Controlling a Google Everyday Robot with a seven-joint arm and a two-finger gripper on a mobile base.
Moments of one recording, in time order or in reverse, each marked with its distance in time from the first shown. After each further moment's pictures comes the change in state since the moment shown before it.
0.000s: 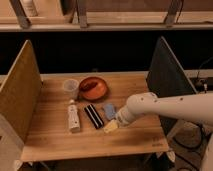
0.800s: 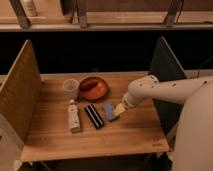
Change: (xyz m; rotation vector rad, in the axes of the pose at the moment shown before) arm -0.054 -0.097 -0.012 0.196 -0.004 -0.013
